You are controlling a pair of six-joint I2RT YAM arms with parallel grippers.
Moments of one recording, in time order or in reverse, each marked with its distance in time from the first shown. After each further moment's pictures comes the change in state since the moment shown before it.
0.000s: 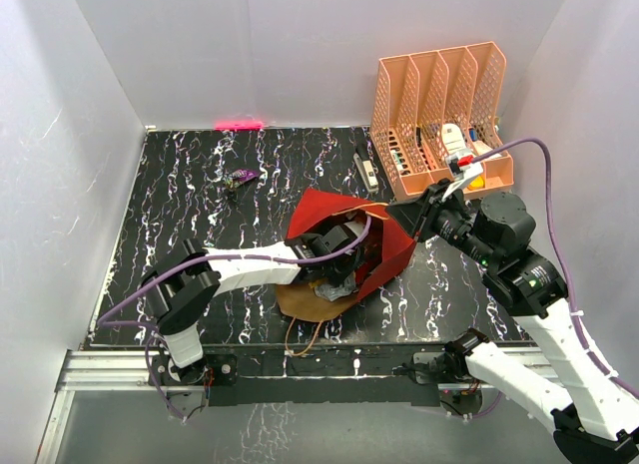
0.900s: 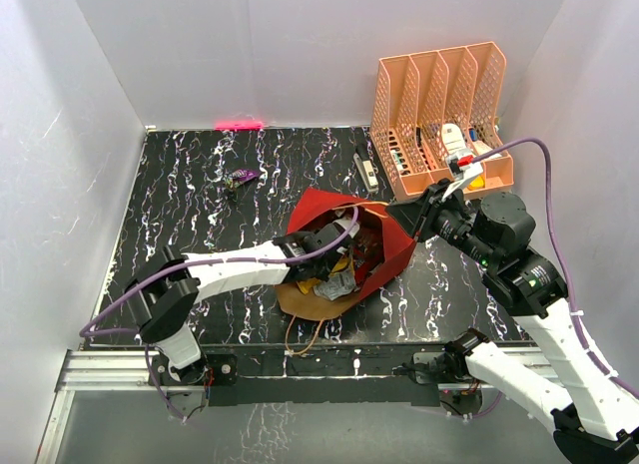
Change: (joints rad) left arm 0.003 -0.090 -0.009 -0.117 0.026 -0.106; right arm 0.000 0.000 0.000 0.000 0.000 0.000
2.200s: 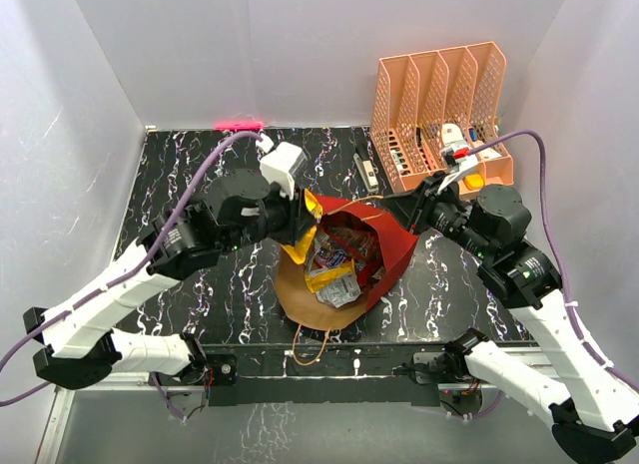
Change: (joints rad) left arm 0.002 -0.484 0.420 -0.410 0.188 -0.178; right arm 0.000 0.047 0.021 0.053 -0.021 -0.006
